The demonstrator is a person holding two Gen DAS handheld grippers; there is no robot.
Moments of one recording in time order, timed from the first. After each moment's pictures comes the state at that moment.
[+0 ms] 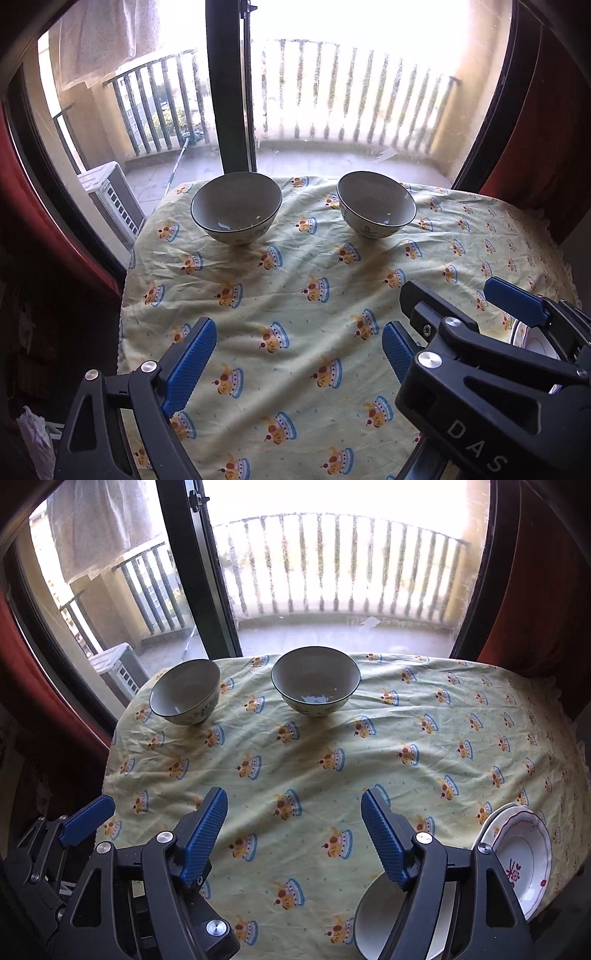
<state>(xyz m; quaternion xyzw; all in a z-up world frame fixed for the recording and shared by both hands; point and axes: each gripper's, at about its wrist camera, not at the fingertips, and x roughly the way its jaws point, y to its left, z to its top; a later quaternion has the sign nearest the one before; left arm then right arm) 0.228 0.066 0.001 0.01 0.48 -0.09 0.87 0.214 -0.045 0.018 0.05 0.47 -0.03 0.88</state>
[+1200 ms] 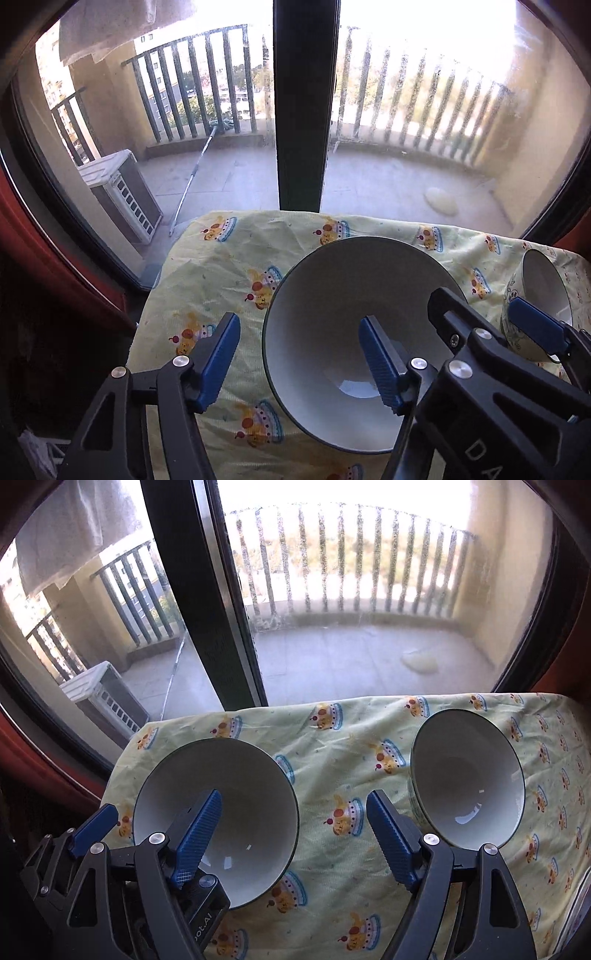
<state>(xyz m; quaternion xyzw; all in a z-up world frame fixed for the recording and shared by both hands) 0.436 0.144 -0.092 0.00 0.49 -0.03 0.87 0.436 0.043 -0.067 0.07 0.47 -0.06 0.88</state>
